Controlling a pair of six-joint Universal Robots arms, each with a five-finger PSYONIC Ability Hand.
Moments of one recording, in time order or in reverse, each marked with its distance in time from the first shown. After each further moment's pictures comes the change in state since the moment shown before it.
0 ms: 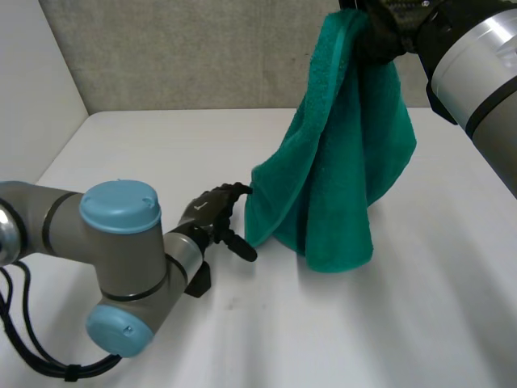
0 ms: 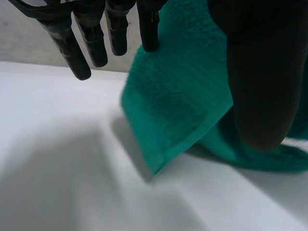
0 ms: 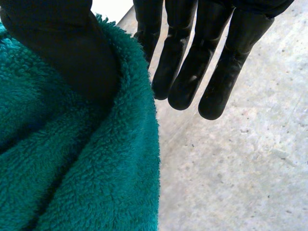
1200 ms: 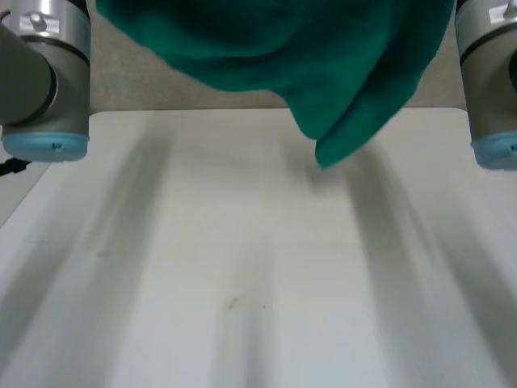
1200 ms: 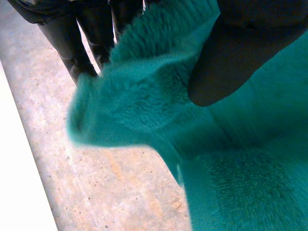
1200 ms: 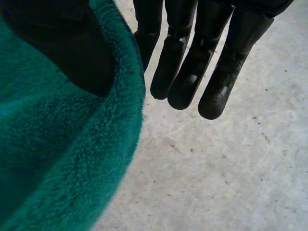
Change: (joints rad) left arm 0.226 0.190 0.457 0.293 -0.089 0.702; right arm -0.121 0.213 -0.133 -0.344 0.186 -0.114; left_hand 0.876 0.950 0.936 0.946 0.892; right_hand 0.000 0.000 0.005 0.000 0.008
